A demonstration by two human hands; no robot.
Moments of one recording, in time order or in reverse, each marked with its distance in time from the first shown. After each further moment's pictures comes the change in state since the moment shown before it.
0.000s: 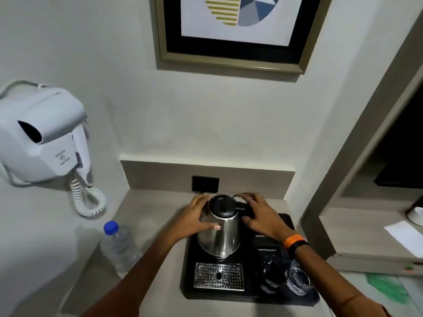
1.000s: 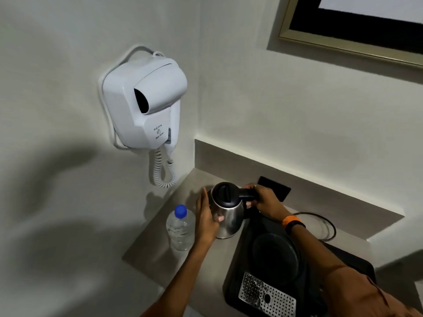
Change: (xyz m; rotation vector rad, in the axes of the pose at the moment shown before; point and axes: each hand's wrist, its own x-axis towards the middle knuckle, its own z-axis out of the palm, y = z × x) left_hand -0.039 -0.092 -0.020 -0.417 0.793 -0.442; right_hand 0.170 -0.105 0.093 0.261 -0.259 -0.255
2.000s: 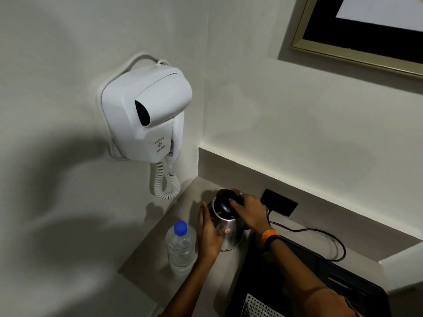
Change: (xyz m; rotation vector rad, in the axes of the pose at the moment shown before) left_hand 0.017 -0.019 0.020 0.134 0.083 -0.100; right_hand 0.042 -0.028 0.051 -0.106 0.103 0.228
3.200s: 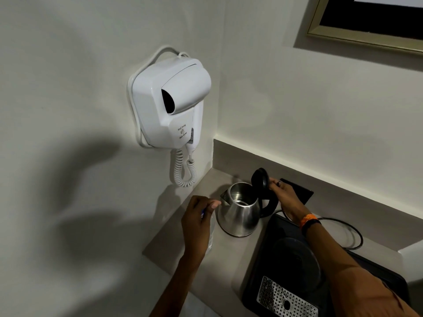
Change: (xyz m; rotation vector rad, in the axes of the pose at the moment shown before) left_hand -0.054 0.026 -0.107 -0.240 0.265 0.398; right_hand 0.003 0.048 -0.024 0.859 -0.083 0.038
